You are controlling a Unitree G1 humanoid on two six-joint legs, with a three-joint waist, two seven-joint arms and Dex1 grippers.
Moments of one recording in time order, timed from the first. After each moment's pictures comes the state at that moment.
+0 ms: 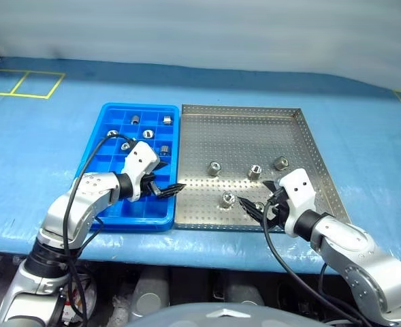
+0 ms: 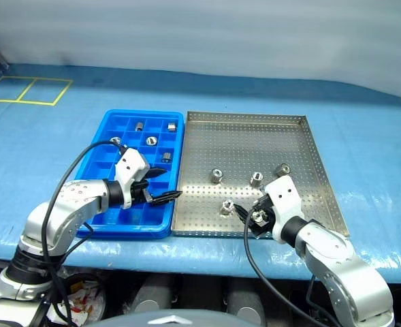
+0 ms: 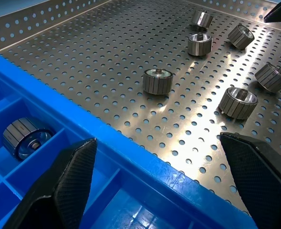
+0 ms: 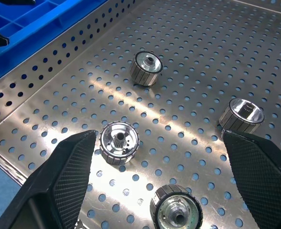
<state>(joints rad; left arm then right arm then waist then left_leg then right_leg) -0.28 0.60 -0.13 -0.36 -0.37 0.78 -0.72 0.14 -0.51 -0.09 -0.82 0.47 0.97 0.33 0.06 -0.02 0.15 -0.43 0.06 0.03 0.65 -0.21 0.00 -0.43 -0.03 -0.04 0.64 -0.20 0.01</state>
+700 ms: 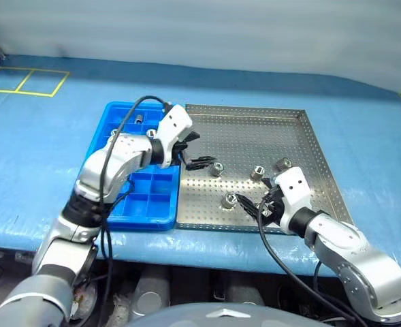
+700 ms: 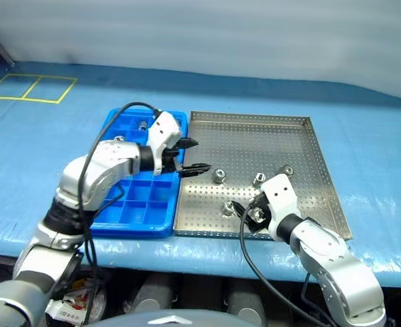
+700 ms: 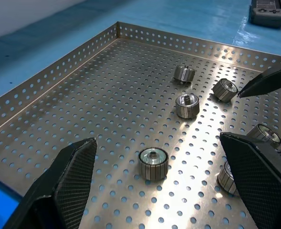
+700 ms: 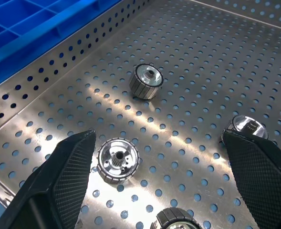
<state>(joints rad) -0.76 0.41 -0.34 -0.02 -0.30 0.78 -0.79 0.12 -0.47 -0.03 -0.79 0.41 0.91 0.29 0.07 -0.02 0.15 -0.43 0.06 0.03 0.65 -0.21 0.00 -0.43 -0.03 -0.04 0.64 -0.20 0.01</state>
